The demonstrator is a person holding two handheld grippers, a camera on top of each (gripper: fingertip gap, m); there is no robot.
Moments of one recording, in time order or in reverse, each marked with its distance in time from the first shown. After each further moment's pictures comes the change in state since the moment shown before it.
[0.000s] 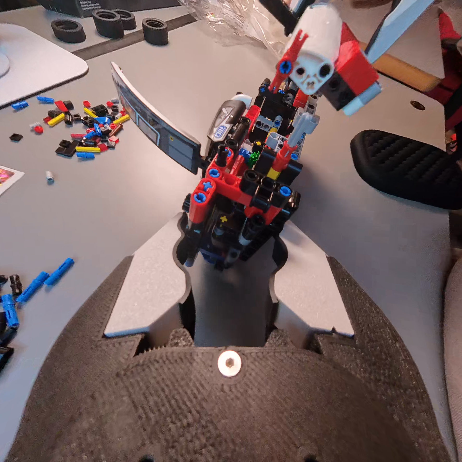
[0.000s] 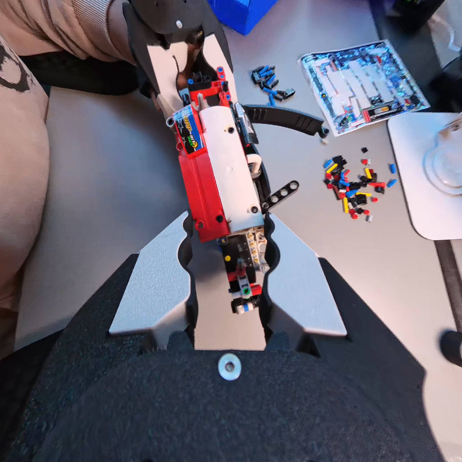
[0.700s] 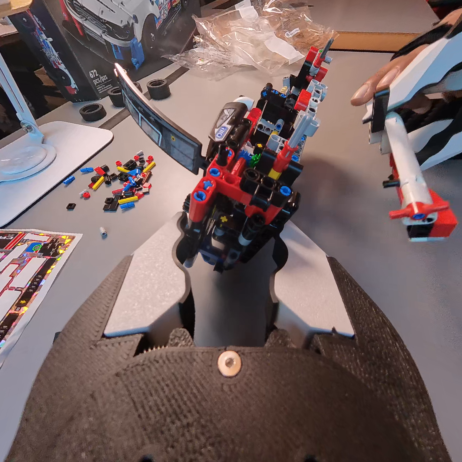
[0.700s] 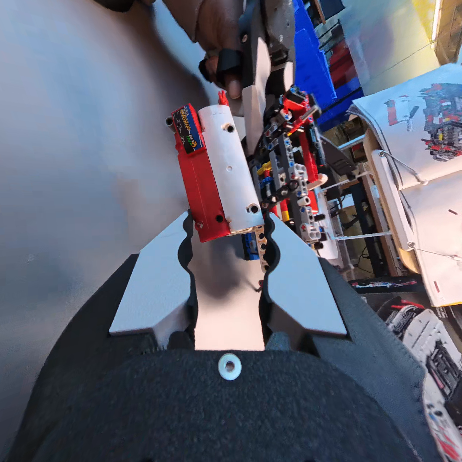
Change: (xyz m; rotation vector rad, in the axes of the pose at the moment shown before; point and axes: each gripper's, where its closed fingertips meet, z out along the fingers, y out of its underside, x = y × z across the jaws) left arm -0.032 -0.013 0.006 0.102 0.026 0.274; right arm -0.072 0.026 0.052 0.101 0.570 -0.480
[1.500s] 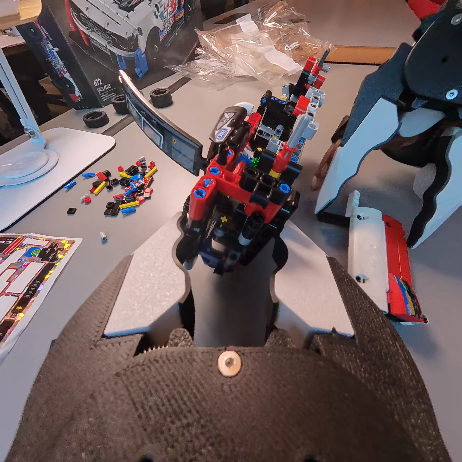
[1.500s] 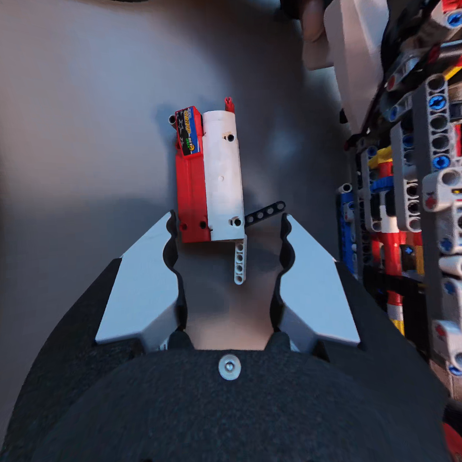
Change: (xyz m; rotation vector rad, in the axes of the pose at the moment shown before) left arm -0.003 -0.003 0.003 0.036 0.002 -0.008; right arm -0.053 0.000 0.044 -0.239 -0.601 0.383
